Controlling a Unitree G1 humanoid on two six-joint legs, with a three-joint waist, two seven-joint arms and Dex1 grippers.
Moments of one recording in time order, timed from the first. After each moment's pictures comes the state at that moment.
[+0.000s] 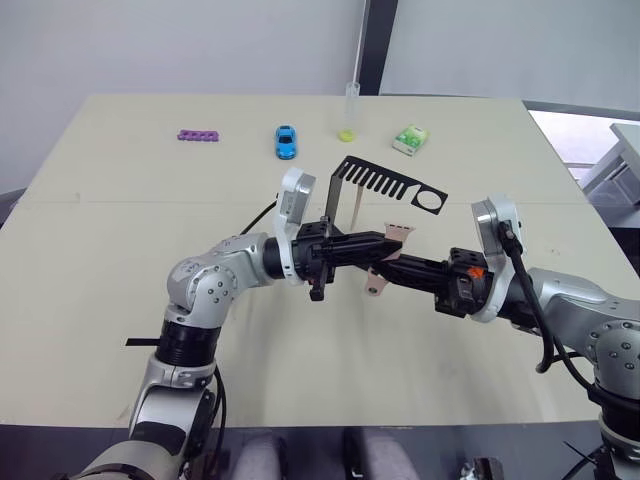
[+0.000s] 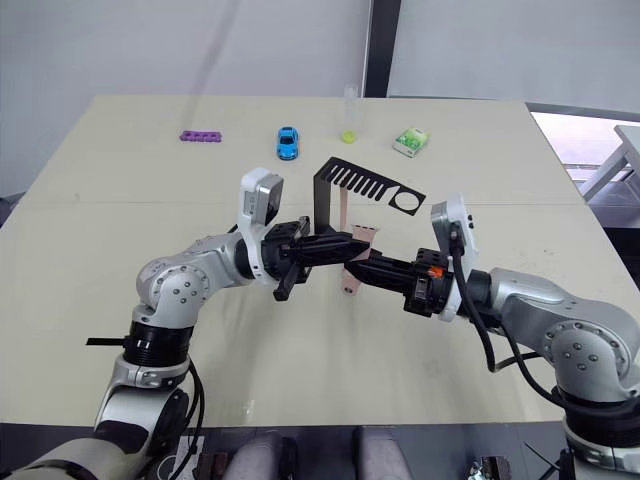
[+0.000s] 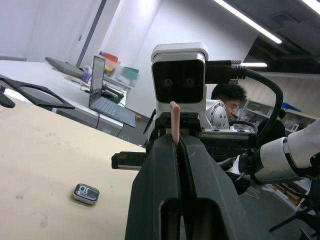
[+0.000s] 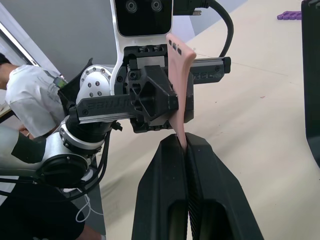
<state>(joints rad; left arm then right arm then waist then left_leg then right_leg) -0.70 0.24 -0.04 -0.10 -0.84 0.87 -0.93 -0.36 -0.74 -0.17 -0.50 1.28 0.94 0.58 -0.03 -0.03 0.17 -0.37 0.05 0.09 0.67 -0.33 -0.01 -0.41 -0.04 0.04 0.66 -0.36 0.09</state>
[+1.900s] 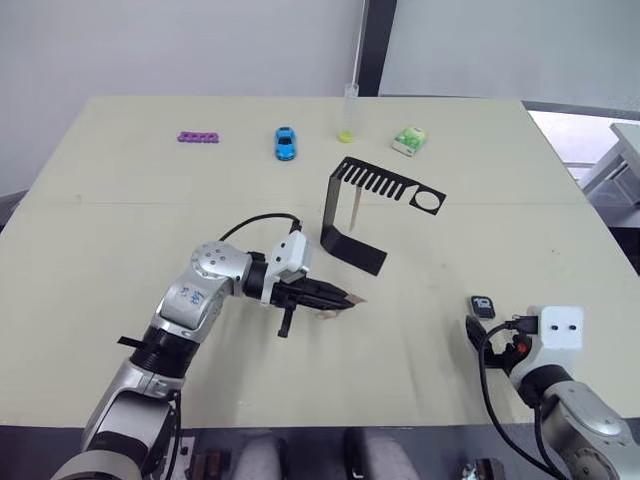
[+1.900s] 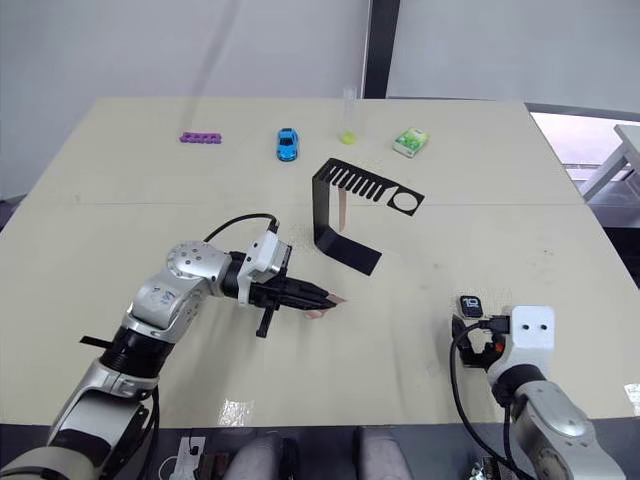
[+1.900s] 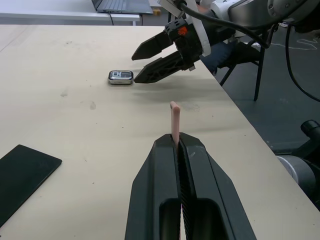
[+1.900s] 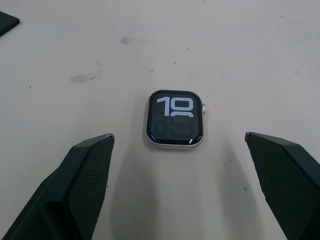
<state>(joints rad) -0.62 0.46 -0.26 0.02 -0.34 0.32 -1.25 0.28 -0.38 -0.32 -0.65 0.46 0.72 0.09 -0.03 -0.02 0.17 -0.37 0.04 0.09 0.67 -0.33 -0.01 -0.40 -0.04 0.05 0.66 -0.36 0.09</state>
